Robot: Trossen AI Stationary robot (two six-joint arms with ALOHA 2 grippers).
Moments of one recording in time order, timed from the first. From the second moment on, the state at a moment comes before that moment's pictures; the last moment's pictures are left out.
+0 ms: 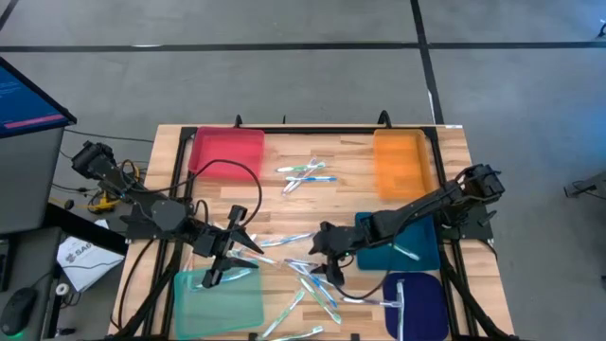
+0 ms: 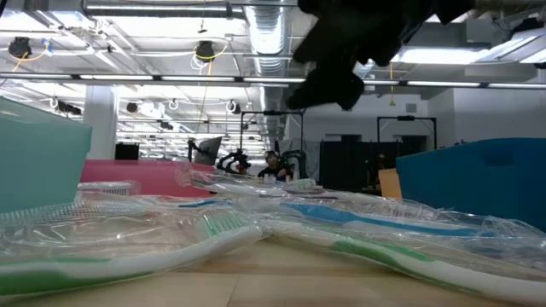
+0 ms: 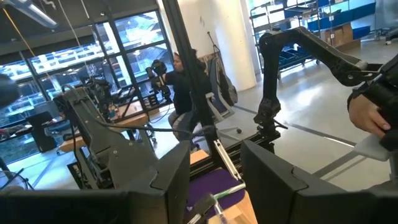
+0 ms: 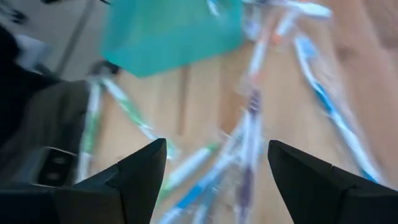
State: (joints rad) left arm -0.58 1.07 0.82 0.33 -0.21 0.31; right arm 0.34 1.72 1.03 -0.01 0.00 0.39
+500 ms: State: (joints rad) left arm -0.58 1.07 0.82 0.33 -0.22 0.31; right arm 0.36 1.85 1.04 -0.06 0.10 0.42
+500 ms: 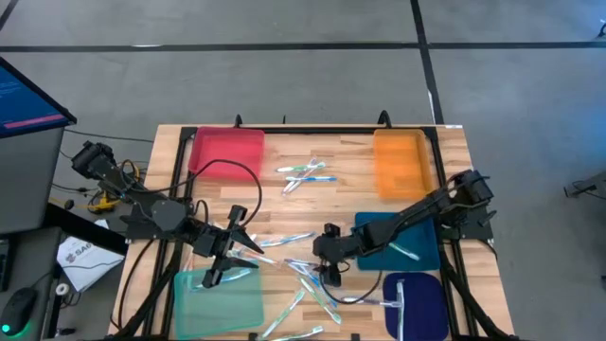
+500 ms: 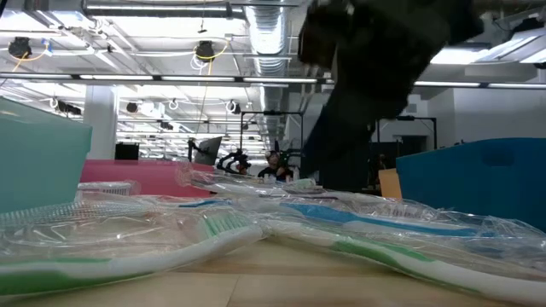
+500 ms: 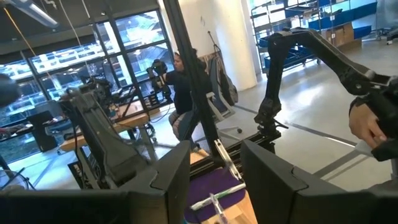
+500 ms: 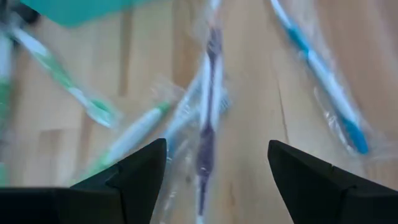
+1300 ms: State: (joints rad) left arm -0.58 1.07 0.82 0.33 -0.21 0.31; right arm 0.35 1.87 1.10 -0.25 0.08 0.49
